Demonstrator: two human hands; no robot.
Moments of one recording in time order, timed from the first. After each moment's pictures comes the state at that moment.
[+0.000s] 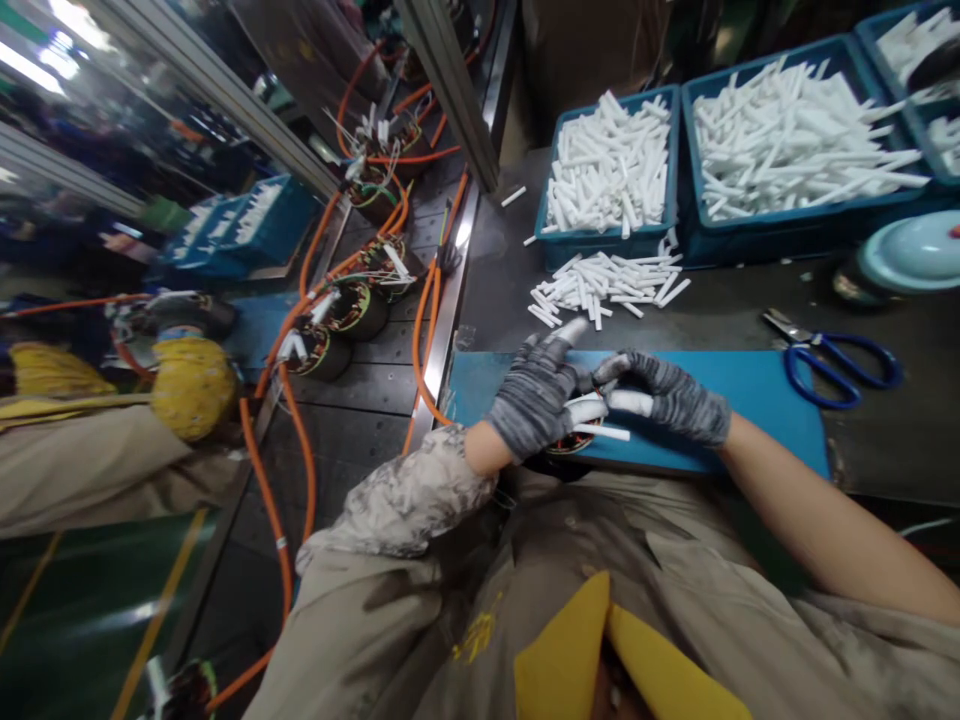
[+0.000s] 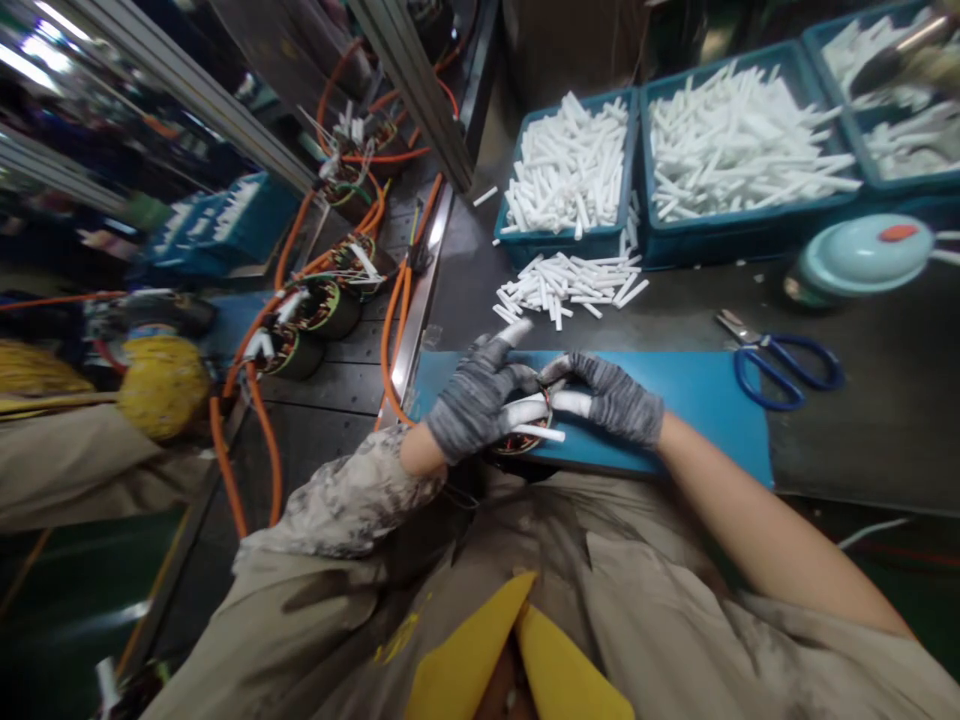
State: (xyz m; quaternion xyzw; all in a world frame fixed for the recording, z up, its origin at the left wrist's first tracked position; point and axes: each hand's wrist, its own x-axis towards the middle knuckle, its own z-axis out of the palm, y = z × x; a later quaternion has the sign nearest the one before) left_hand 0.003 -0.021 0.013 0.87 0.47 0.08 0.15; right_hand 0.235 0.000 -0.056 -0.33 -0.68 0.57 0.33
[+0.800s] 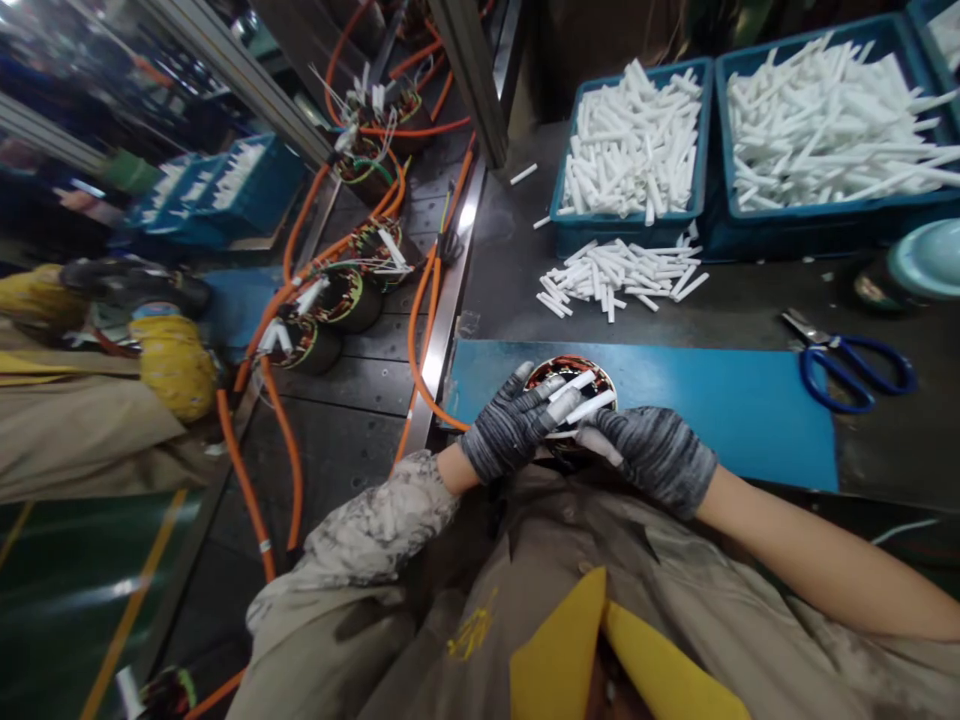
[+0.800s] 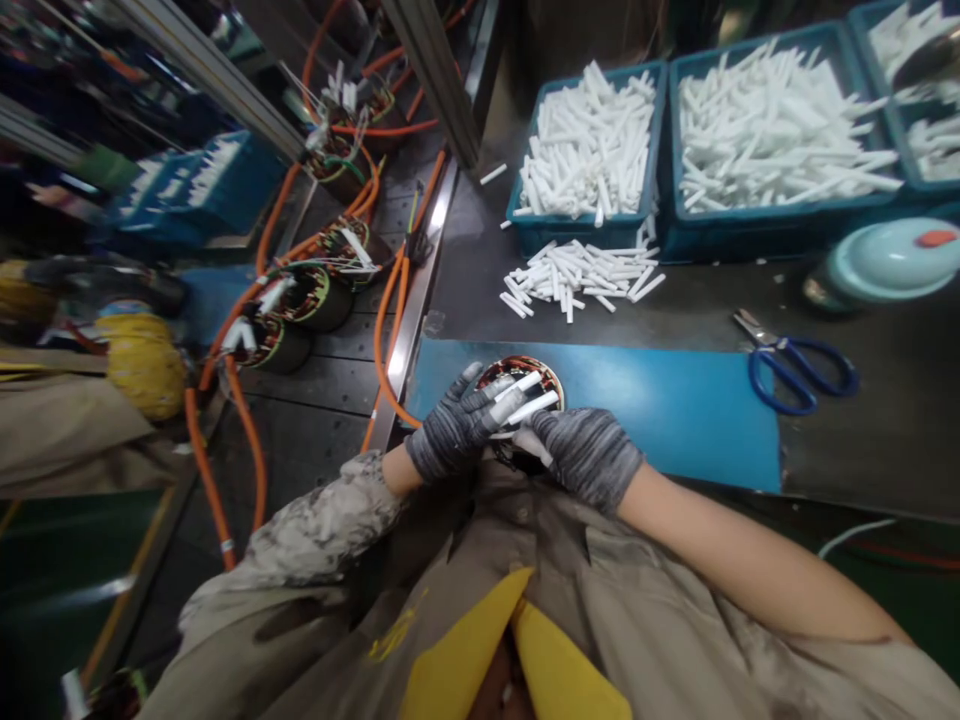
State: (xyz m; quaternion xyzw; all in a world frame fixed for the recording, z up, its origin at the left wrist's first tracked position) left_hand -0.049 -0.066 -0.042 0.93 0.36 0.09 0.05; right_hand 0.190 -0.057 -0.028 -0.40 -0.89 0.18 0.14
